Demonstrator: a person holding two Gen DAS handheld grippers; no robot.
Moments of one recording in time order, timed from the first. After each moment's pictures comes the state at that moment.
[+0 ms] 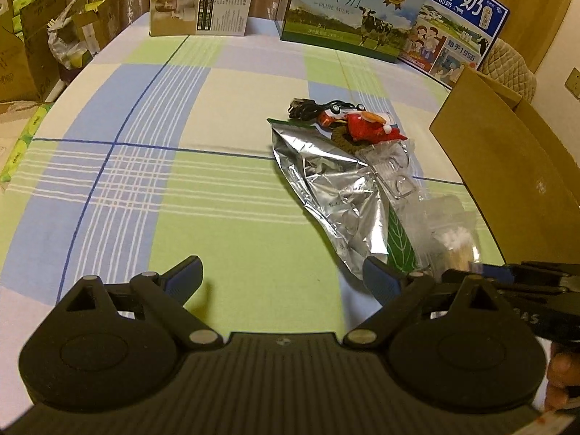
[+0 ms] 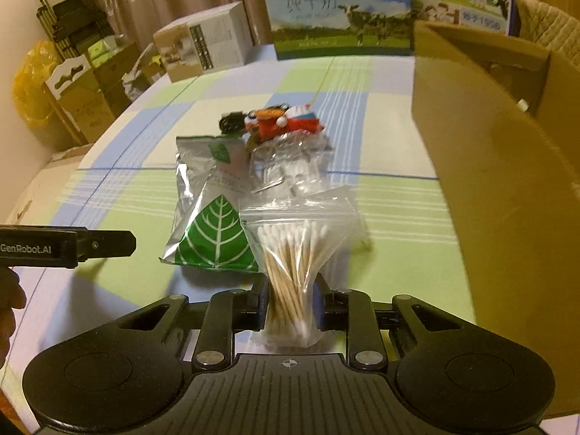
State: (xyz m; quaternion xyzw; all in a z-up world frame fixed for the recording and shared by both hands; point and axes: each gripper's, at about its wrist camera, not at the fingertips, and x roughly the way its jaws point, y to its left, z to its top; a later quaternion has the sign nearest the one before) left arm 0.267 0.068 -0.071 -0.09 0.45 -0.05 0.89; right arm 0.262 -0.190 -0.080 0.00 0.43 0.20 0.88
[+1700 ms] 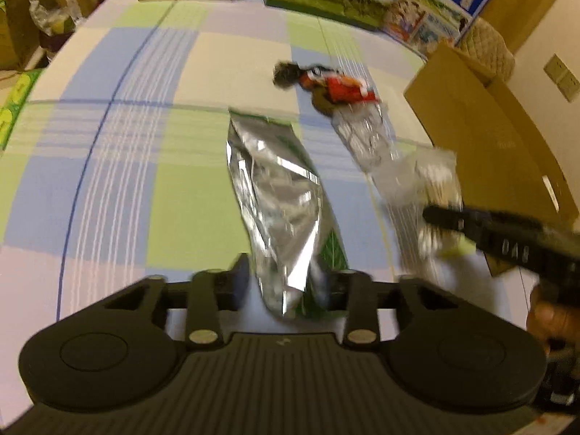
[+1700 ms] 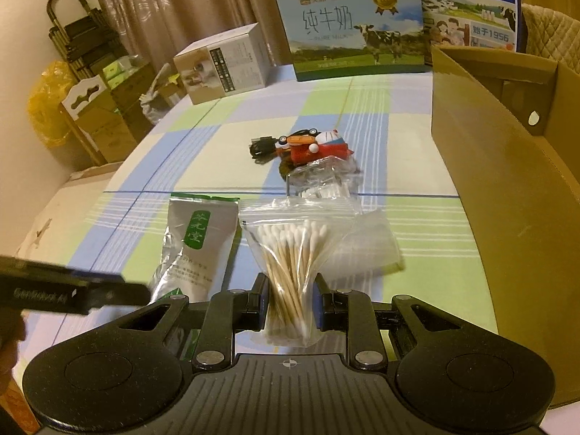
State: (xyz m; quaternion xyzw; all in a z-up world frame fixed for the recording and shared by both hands) left arm 0.243 0.085 -0.053 -0.11 0.50 -0.10 0.85; right arm 0.258 -0.170 -0.063 0.03 0.42 0.22 0.88
